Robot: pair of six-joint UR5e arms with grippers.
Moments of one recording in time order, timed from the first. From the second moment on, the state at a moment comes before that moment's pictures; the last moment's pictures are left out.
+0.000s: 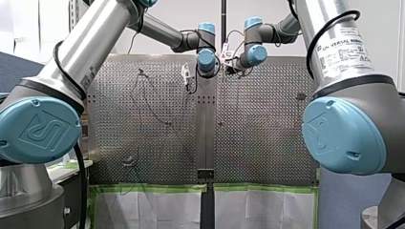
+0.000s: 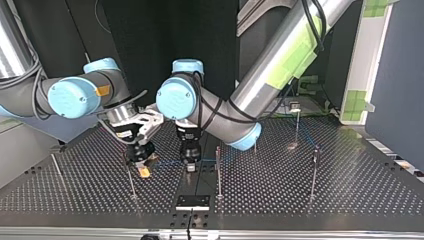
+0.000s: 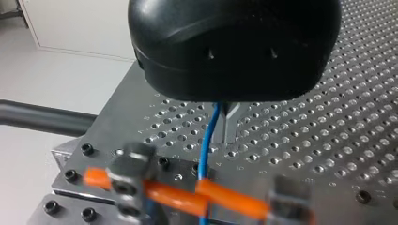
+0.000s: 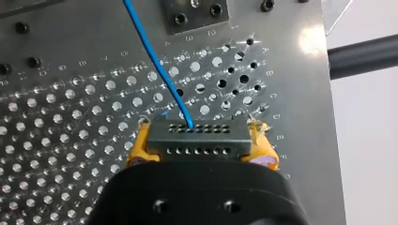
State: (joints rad) left arm -0.58 -2.09 -1.09 -3.11 -2.11 -1.75; right arm 2.06 -1.17 1.22 -0.06 1.37 1.81
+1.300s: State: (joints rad) left arm -0.60 -2.08 -1.40 -2.83 -2.09 -1.81; right arm 2.04 -1.17 1.47 -0.14 1.41 1.71
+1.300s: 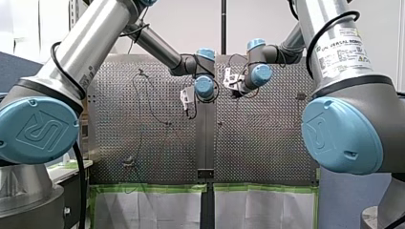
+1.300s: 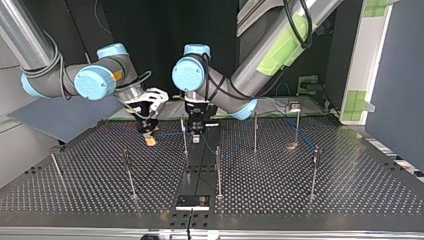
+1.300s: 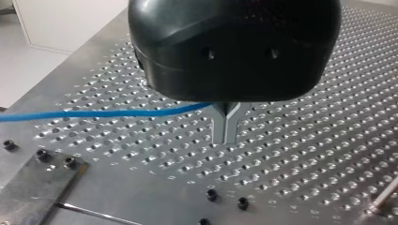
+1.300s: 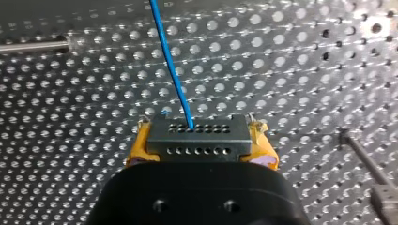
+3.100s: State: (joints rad) left arm -0.58 -2.18 -1.73 -2.54 -1.88 -1.85; right arm 2.01 -1.09 1.77 -0.47 1.38 1.69
